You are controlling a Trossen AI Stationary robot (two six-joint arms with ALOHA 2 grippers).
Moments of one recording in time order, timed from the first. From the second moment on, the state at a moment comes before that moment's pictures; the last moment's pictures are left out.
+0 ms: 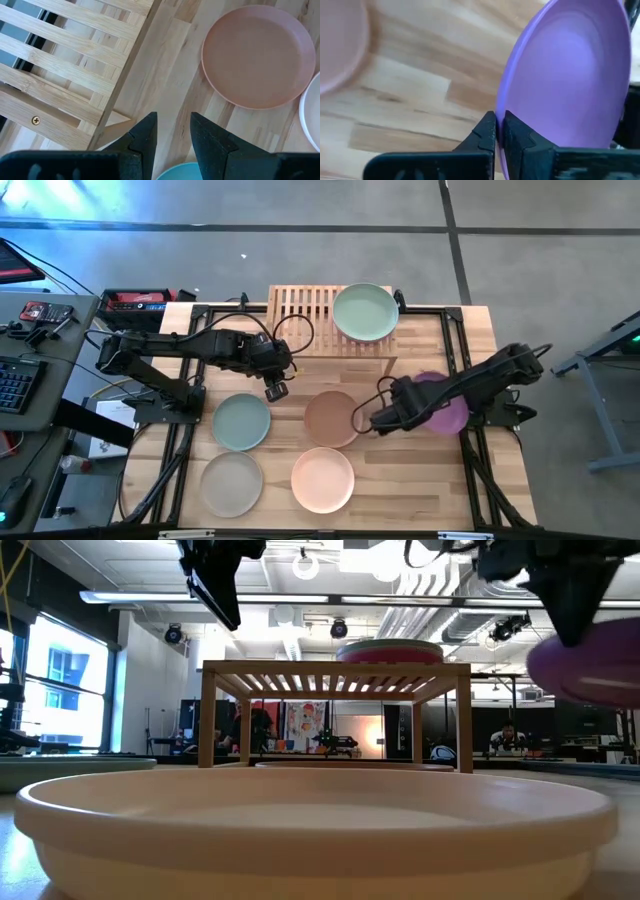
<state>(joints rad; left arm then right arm) 0.01 1.43 1.34 -1.04 -0.27 -0.30 0.35 1.61 1.38 -1.58 0.15 1.55</state>
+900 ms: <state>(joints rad) 0.01 1.43 1.34 -1.04 -0.27 -0.46 -0.01 1.20 1.43 -1.56 0.66 1.10</state>
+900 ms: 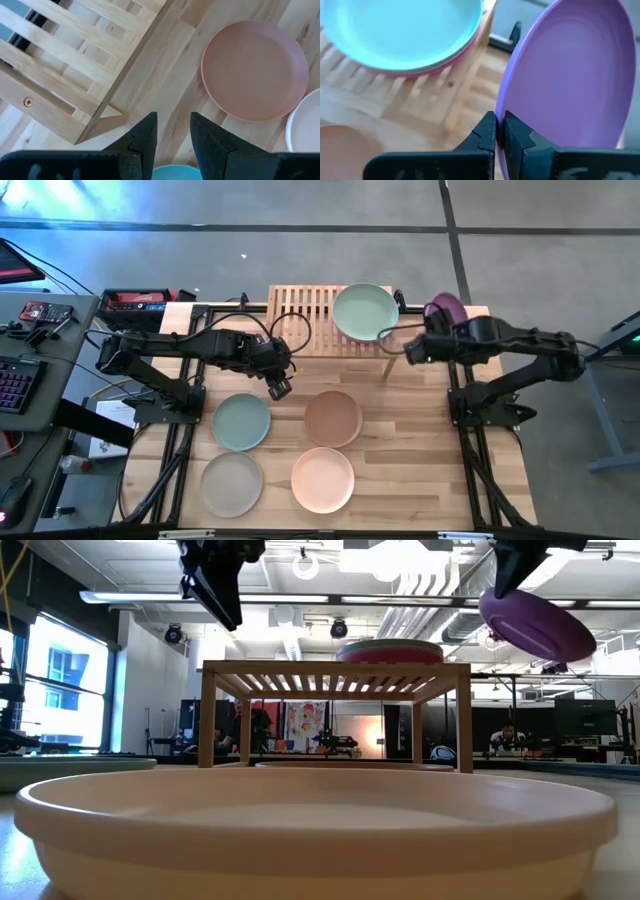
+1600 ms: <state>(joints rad) 0.01 1.43 1.34 -1.04 -0.27 -0.67 -0.40 1.20 1.43 -0.99 0.48 -0.04</state>
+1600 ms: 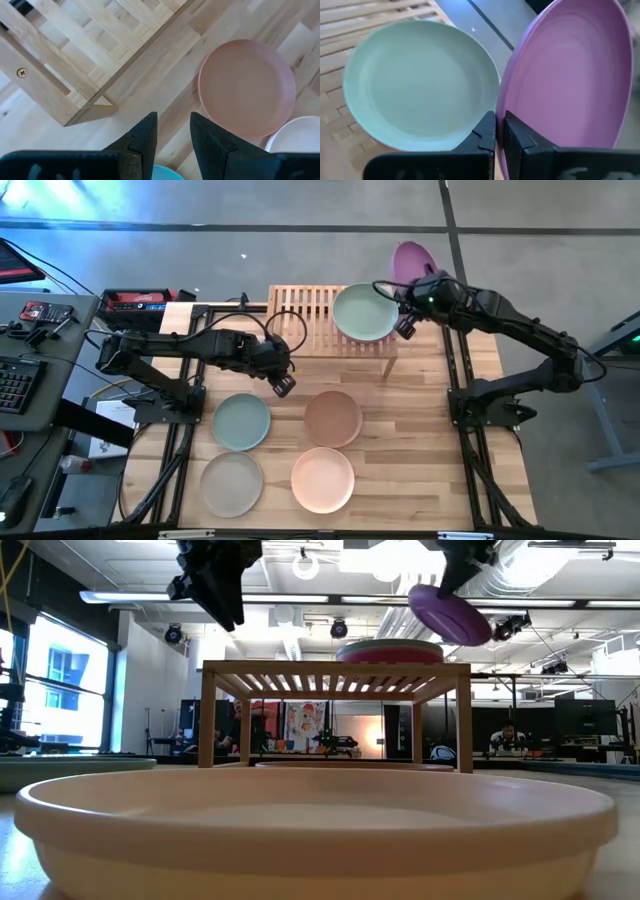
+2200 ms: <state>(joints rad) 0.01 1.43 1.34 -1.04 -0.28 -0.87 -0.34 1.32 1.43 -0.97 0.32 -0.66</state>
